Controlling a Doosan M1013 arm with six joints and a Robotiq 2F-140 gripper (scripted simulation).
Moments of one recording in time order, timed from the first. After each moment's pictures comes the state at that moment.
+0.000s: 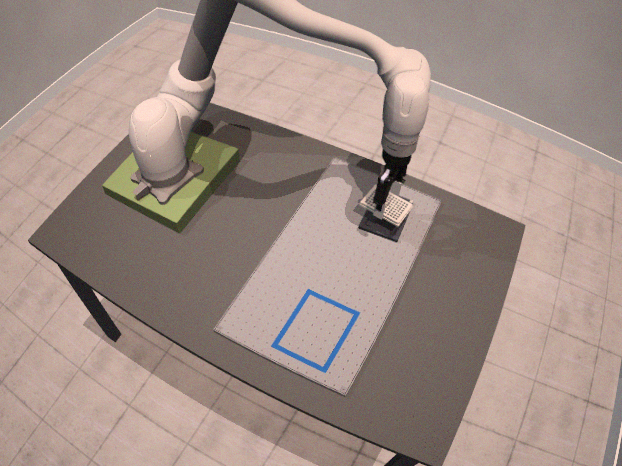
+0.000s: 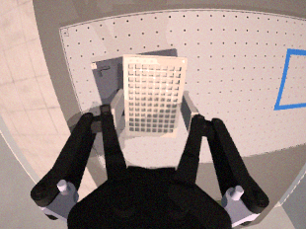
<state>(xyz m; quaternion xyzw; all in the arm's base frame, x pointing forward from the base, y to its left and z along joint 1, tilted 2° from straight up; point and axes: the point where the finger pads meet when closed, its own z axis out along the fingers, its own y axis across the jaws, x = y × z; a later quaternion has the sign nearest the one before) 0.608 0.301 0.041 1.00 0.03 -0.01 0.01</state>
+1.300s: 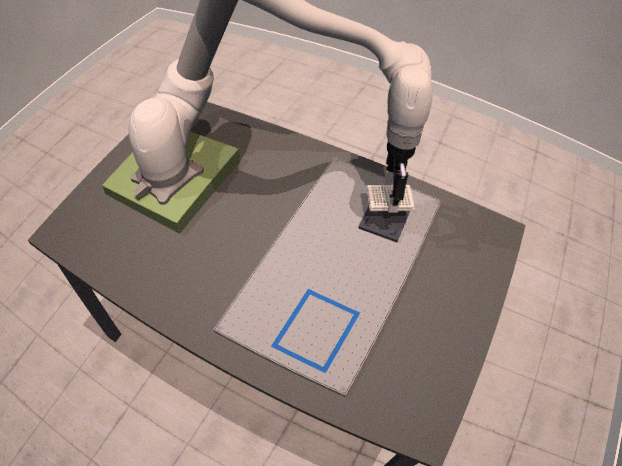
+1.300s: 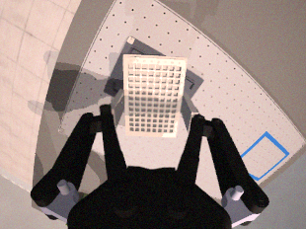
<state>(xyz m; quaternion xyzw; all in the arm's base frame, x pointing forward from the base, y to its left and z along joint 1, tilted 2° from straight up) 0.603 0.331 0.041 0.94 0.35 -0.01 0.01</state>
